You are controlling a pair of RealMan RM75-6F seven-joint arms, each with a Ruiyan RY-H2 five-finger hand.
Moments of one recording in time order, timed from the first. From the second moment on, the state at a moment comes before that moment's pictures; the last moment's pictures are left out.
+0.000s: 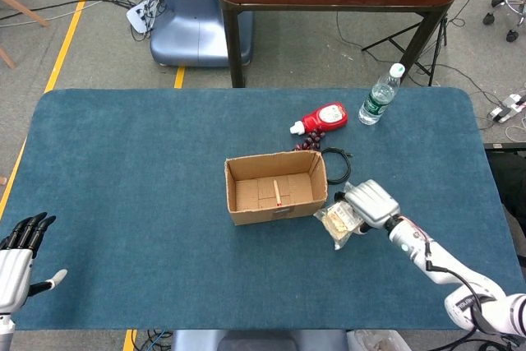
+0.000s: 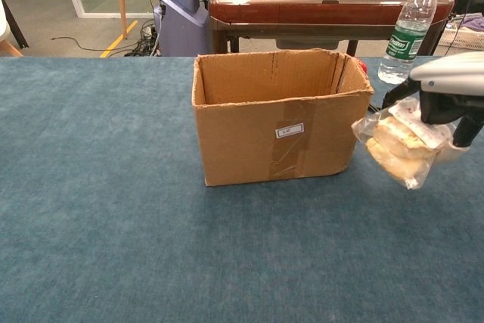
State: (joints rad) left arm -0.04 -1.08 0.01 -1.77 1.51 1.59 0.23; right arm 0.67 -1.12 0.05 -1.67 -1.40 0.81 -0.13
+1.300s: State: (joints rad) left arm -0.02 -1.05 0.00 -1.78 1.53 1.58 0.16; right arm 0.93 -1.45 0.30 -1.64 -1.05 1.01 -0.56
